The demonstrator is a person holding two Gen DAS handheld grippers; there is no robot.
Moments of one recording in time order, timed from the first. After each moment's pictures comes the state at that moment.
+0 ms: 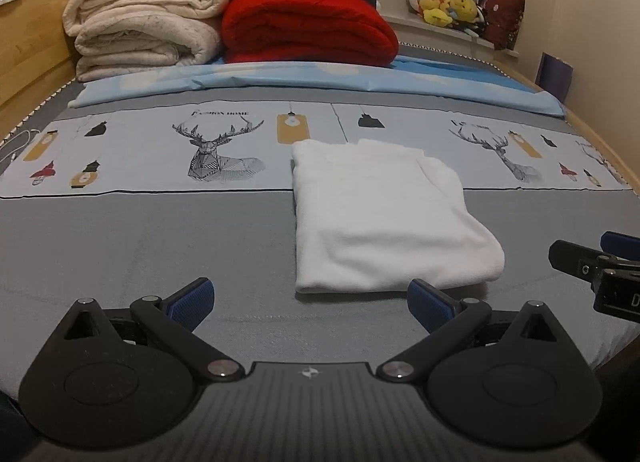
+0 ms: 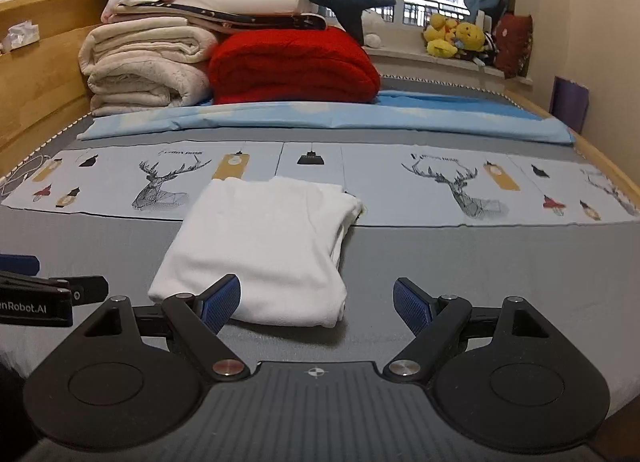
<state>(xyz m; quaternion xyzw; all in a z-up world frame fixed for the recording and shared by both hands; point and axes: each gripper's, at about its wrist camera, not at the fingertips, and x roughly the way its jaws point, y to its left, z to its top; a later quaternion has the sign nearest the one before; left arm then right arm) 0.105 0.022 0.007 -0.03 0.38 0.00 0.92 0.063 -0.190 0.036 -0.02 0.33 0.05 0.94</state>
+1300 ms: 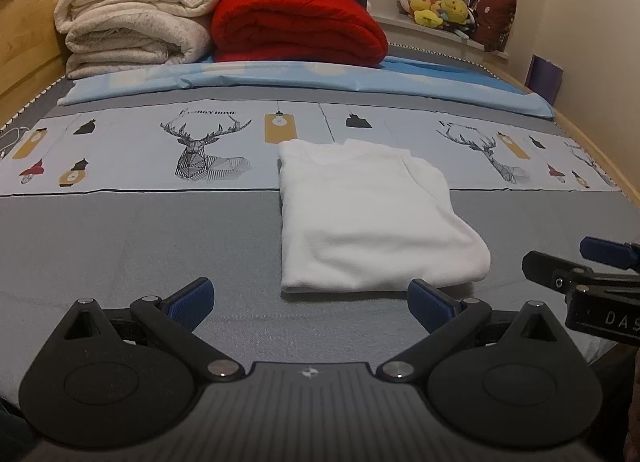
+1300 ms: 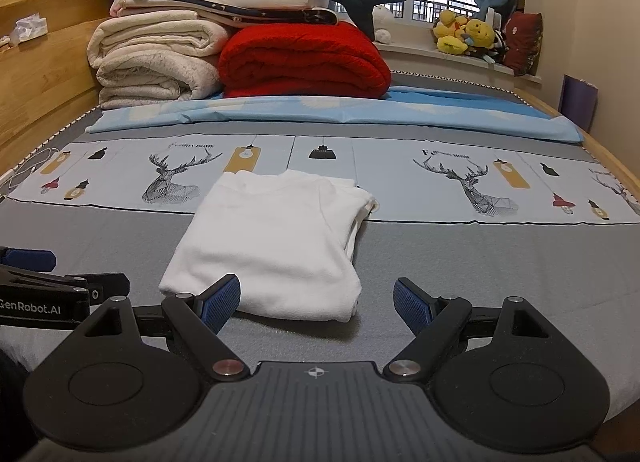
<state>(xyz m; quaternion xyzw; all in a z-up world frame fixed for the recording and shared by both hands) 0.105 0.022 0.008 -0.04 0.38 -0.02 0.92 0.062 -0.182 0.034 -0.03 0.34 0.07 0.94</state>
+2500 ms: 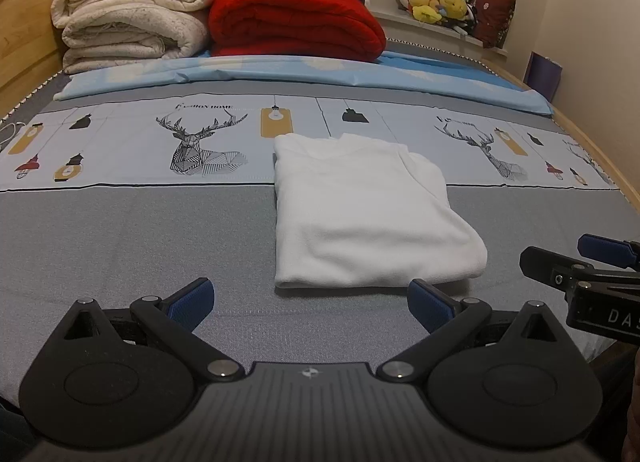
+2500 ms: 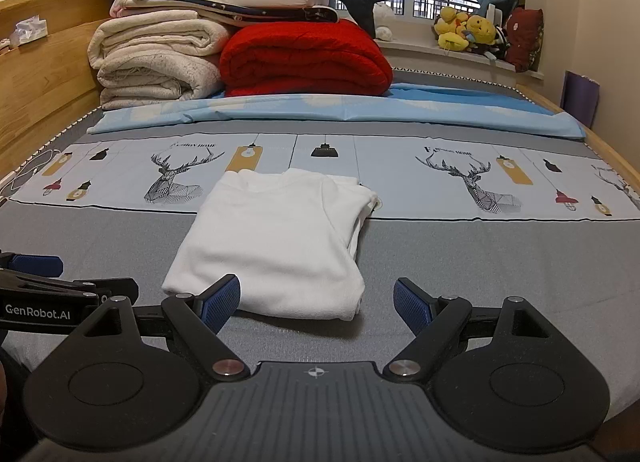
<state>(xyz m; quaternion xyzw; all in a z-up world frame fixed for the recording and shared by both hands) 0.107 0.018 0.004 -0.04 0.39 -0.03 0.92 0.063 -0.184 0.034 -0.02 0.34 0.07 0.94</state>
